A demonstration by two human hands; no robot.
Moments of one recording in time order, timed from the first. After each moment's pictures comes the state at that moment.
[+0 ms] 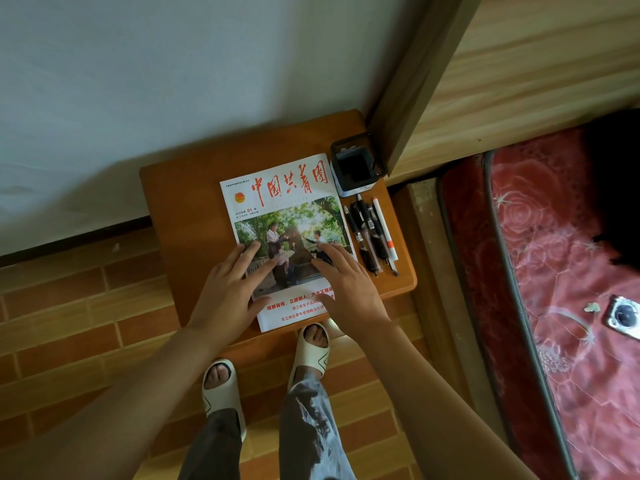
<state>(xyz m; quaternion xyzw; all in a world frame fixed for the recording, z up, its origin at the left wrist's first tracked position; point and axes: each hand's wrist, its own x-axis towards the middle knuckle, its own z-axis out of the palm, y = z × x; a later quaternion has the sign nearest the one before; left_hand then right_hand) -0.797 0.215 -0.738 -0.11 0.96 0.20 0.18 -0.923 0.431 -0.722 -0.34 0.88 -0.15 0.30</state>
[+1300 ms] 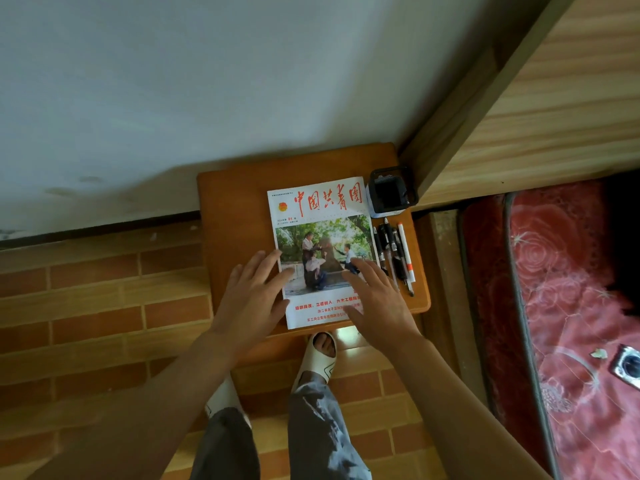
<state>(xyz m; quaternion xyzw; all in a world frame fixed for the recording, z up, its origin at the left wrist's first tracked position) -0.787 0.220 -0.683 -0.17 0.95 0.19 0.17 -0.933 0.434 -0.673 -0.34 0.88 -0.09 0.33</state>
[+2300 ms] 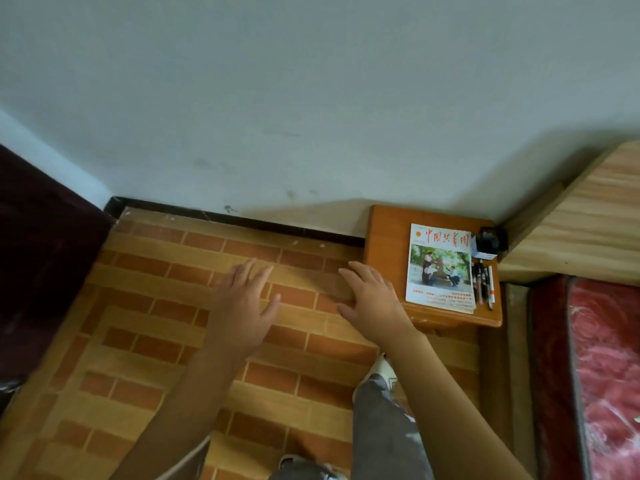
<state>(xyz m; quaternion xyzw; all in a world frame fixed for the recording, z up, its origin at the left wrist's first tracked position) -0.397 0.217 -0.336 -0.47 0.87 0.16 0.01 -0.621 0.334 -0.367 -0.53 0.80 -0.11 0.28</state>
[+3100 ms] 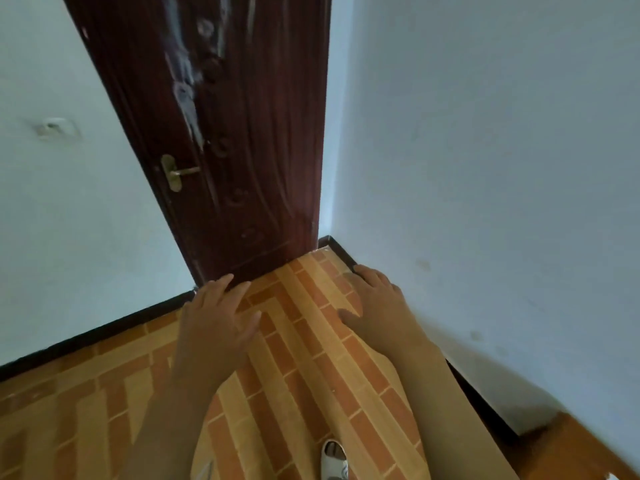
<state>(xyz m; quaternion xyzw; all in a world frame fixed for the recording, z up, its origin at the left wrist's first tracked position) 0.070 0.302 -0.142 -0.77 0.61 0.03 -0.19 -0.195 0.203 -0.116 -0.81 0.55 -0.10 0.17</state>
